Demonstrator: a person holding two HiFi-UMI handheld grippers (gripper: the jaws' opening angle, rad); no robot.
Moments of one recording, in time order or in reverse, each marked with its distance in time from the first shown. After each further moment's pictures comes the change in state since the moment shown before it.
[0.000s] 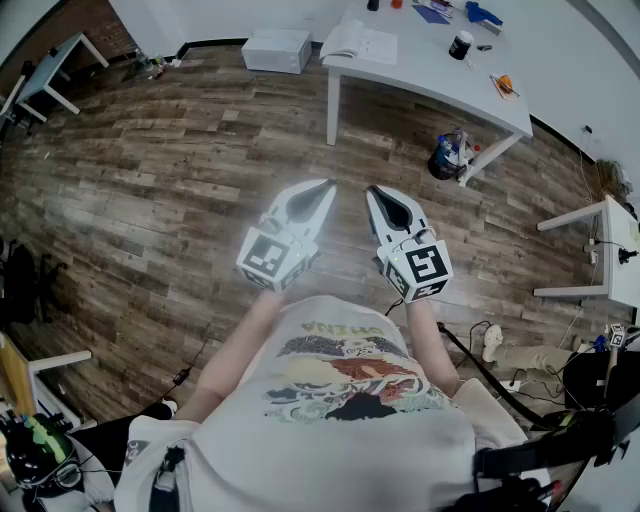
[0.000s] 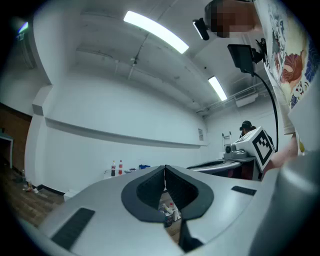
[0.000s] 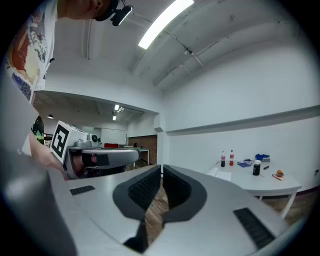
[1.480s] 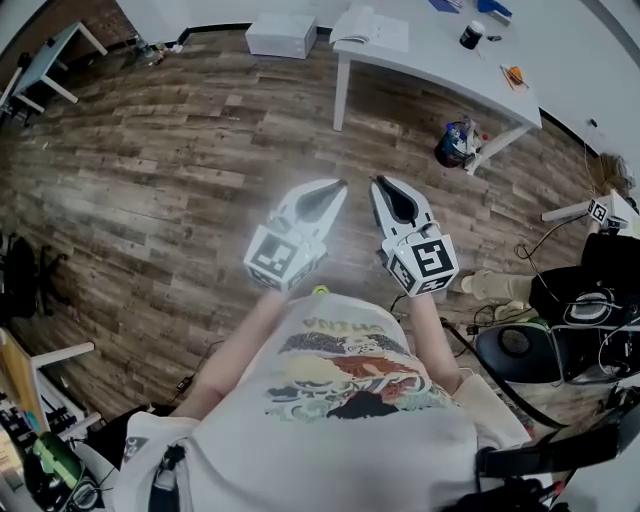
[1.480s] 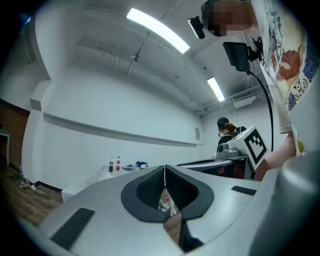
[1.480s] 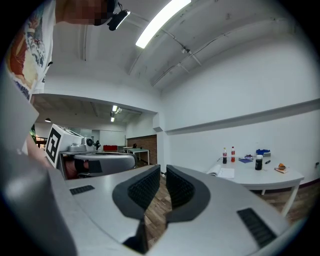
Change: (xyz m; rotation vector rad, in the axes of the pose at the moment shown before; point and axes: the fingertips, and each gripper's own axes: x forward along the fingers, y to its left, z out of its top) left arm -0.028 0.010 -0.017 -0.015 0.001 -0.065; right arm 0.027 0.029 -0.010 0.041 -0.003 -0.011
